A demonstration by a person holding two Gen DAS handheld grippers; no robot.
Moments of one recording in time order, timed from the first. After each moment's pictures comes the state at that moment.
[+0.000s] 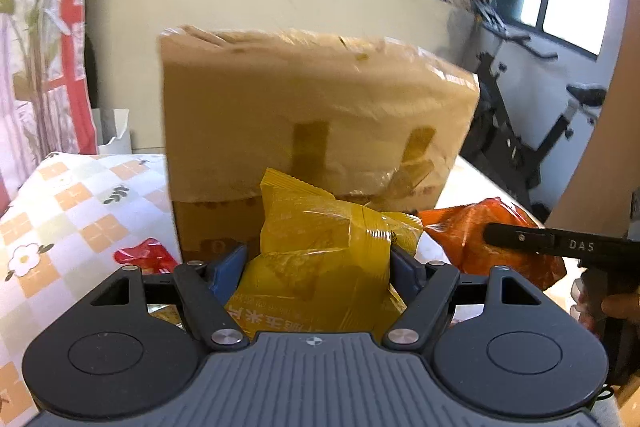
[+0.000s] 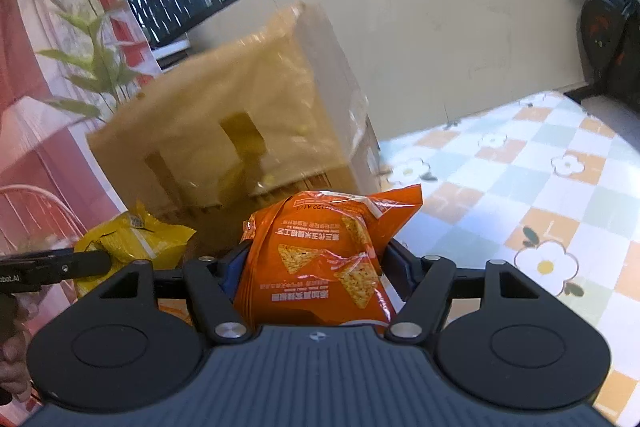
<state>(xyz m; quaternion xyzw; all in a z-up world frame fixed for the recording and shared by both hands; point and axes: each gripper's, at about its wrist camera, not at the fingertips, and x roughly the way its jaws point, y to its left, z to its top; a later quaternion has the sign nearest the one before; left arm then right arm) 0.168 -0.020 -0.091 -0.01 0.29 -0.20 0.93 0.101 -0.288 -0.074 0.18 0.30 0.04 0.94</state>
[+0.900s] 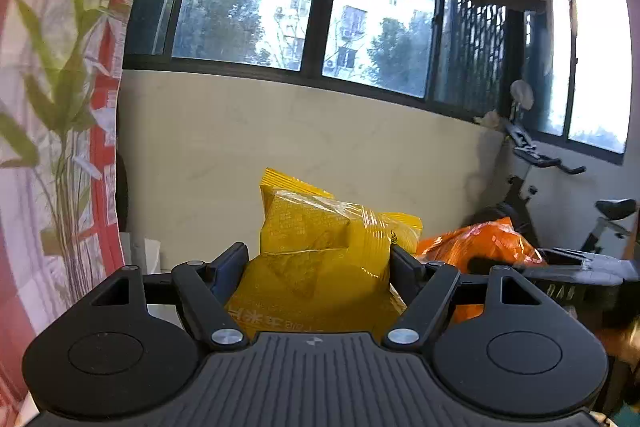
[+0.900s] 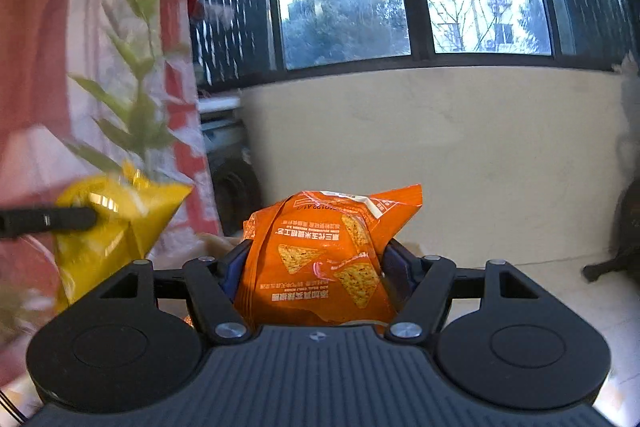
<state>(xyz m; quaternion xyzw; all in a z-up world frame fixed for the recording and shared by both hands) 0.267 -0.023 0.054 -0.03 0.14 -0.15 0.98 0.264 -0.229 0.051 0.01 0.19 0.07 0.98</state>
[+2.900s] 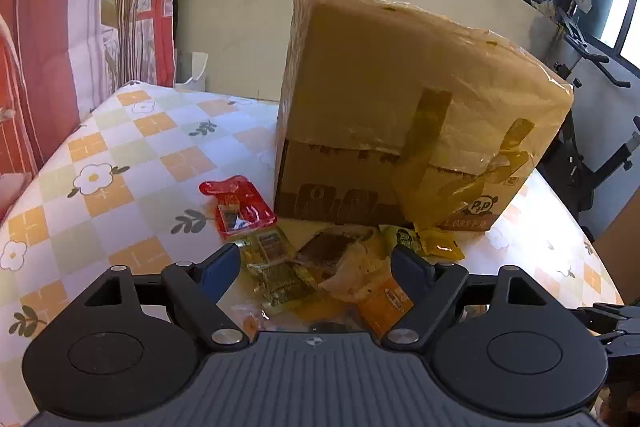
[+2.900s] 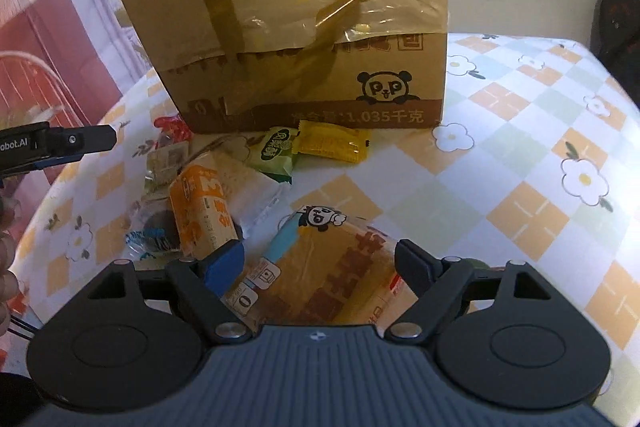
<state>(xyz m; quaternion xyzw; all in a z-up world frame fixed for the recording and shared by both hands) 0.171 0.036 -0.099 -0.05 0.36 -0.10 0.93 0.114 -0.192 -0.096 0.07 0.47 0.04 0.88</state>
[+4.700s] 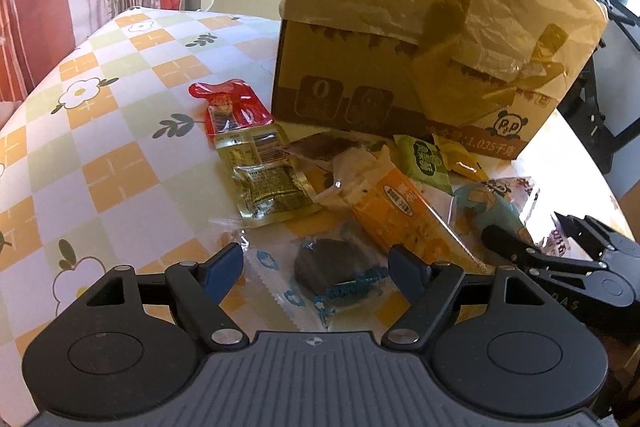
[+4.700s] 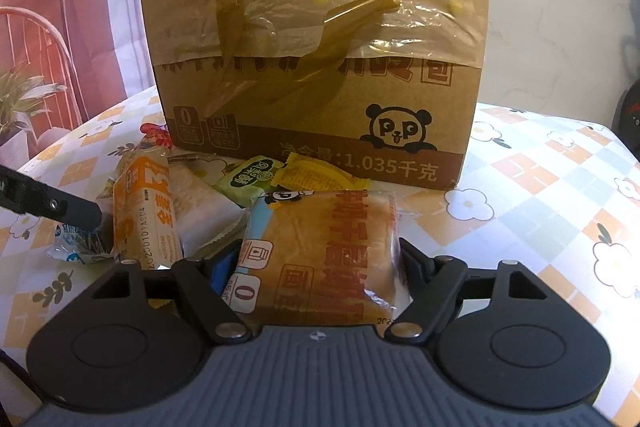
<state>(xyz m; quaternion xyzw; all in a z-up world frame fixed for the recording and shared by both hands) 0.168 0.009 -0.155 -0.05 0.44 -0.08 0.89 0.131 -0.199 -0.152 -0.01 0.36 0.08 0.93</state>
